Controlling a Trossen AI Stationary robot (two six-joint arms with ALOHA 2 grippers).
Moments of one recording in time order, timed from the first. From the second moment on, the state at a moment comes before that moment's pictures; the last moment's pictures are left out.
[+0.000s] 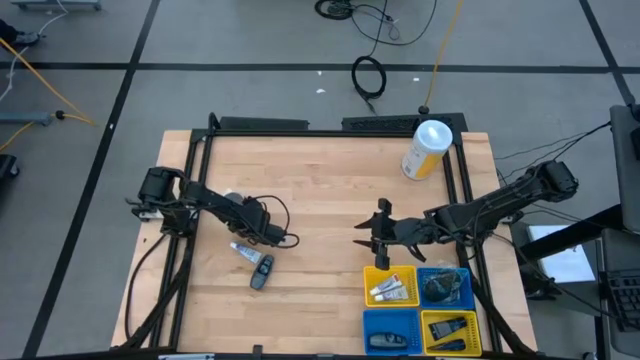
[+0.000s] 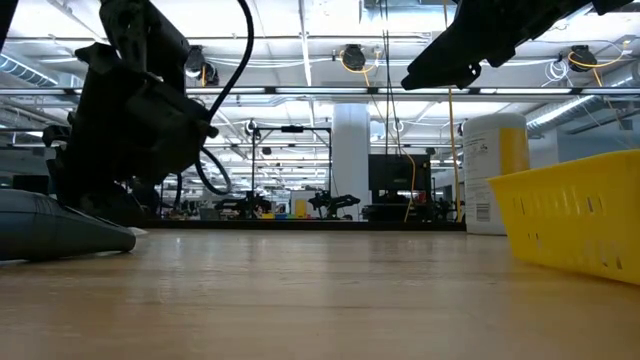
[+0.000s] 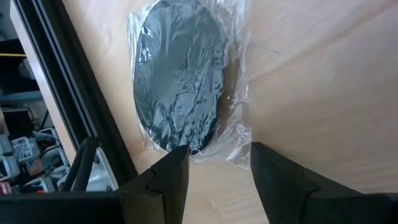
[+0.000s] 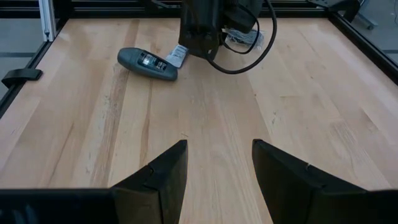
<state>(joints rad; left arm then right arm) -0.12 1.81 0.87 -1.17 -0.28 -1.20 0.32 1.25 0.72 0.01 0.36 0.20</state>
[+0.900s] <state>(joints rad) -0.12 1.81 0.87 -1.15 -0.26 -1.07 0.32 1.25 0.72 0.01 0.36 0.20</state>
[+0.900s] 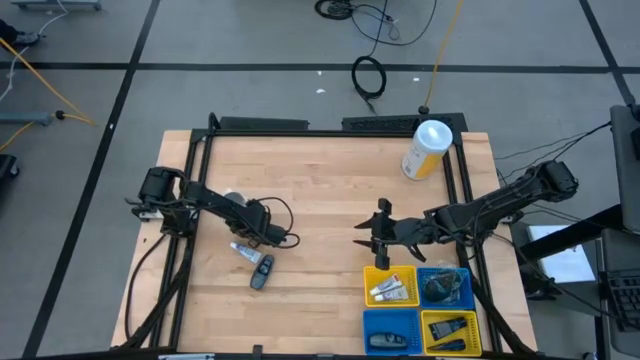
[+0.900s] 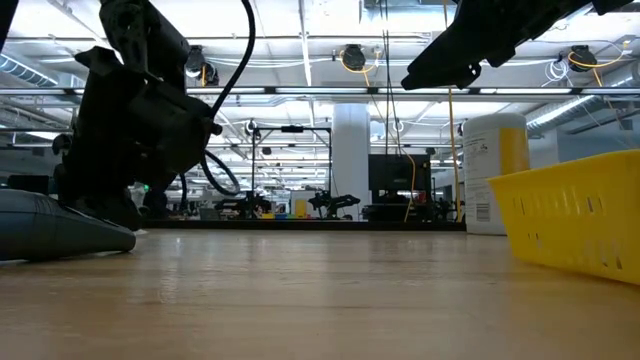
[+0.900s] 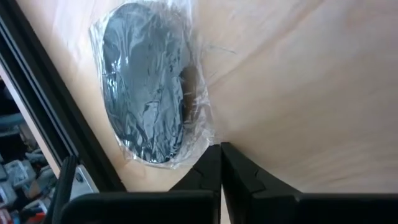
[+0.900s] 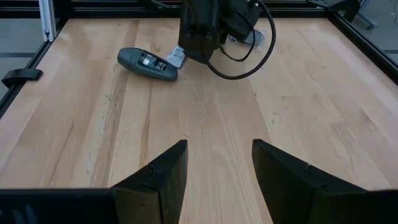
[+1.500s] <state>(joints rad) -0.13 1.75 0.94 -1.27 -0.30 -1.08 0.32 1.25 0.72 0.01 0.36 0.20</state>
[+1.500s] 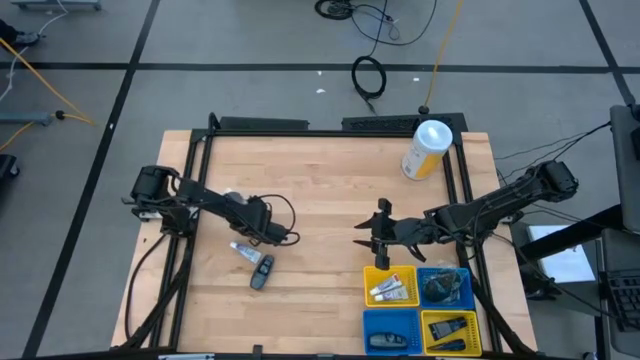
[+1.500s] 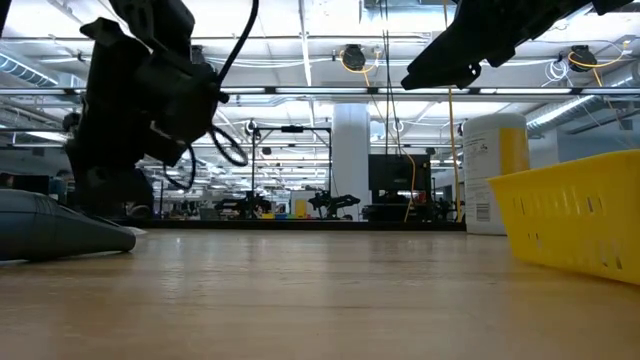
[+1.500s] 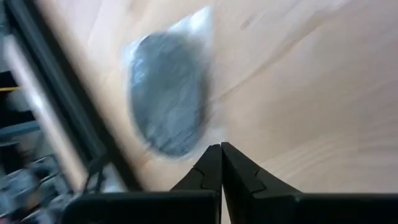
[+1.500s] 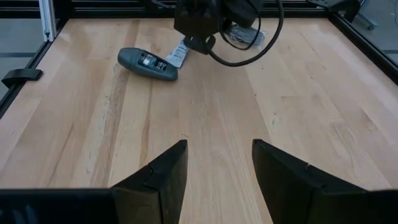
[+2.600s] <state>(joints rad) -0.04 1.74 0.76 -1.09 -0.34 -1.10 0.32 1.25 0.72 0.01 0.36 0.20</state>
